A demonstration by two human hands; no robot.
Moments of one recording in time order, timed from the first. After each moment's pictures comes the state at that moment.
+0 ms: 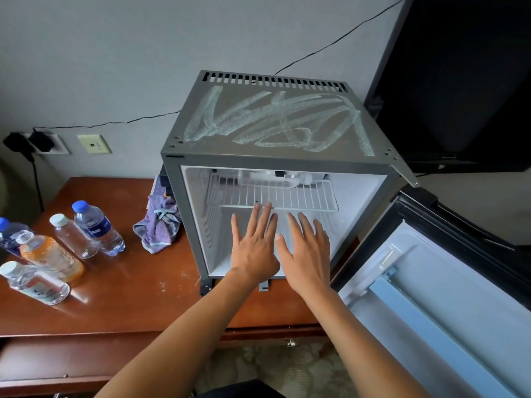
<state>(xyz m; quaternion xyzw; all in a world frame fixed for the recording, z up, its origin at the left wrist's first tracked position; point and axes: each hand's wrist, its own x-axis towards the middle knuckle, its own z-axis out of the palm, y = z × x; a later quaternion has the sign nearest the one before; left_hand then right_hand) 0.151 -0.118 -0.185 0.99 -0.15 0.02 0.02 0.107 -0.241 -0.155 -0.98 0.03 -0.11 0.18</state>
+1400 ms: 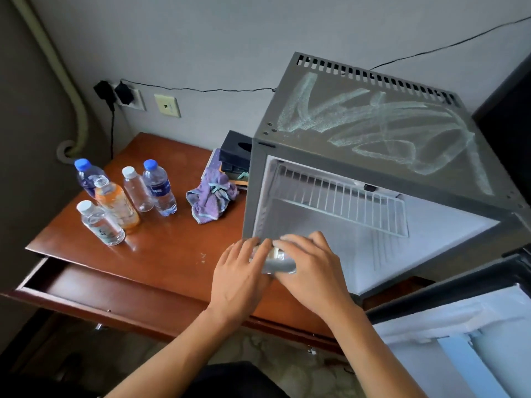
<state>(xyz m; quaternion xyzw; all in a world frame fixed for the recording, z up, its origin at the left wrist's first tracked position) 0.069 -0.008 -0.191 0.96 -0.05 0.22 0.19 0.103 -0.171 -0.132 -0.94 -0.26 -0.13 0.17</state>
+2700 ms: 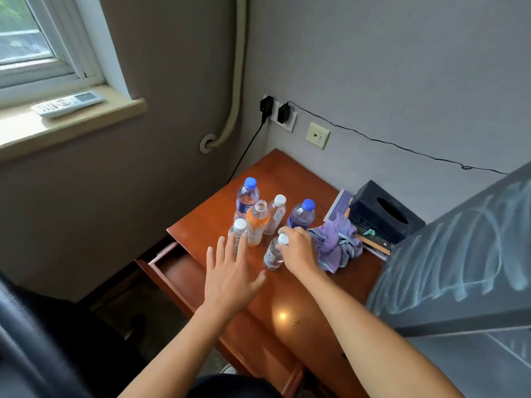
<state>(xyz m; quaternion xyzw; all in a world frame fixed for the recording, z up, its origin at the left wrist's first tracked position) 0.055 0.310 -0.241 0.93 0.30 0.04 0.18 0.214 0.222 -0.215 -0.94 -0.27 0.13 0.18</state>
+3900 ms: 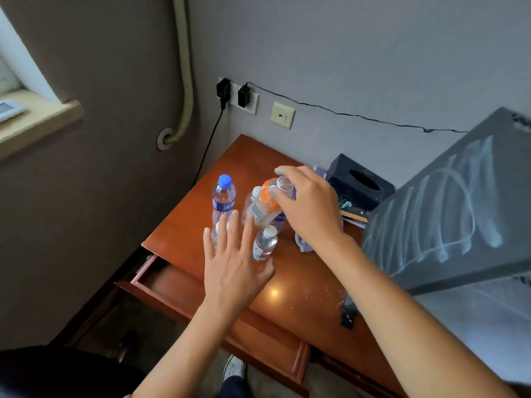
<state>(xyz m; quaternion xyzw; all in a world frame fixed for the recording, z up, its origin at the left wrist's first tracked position) 0.073 0.318 -0.191 0.96 0.19 0.12 0.14 0.204 0.227 -0.079 -0.91 -0.31 -0.12 0.26</state>
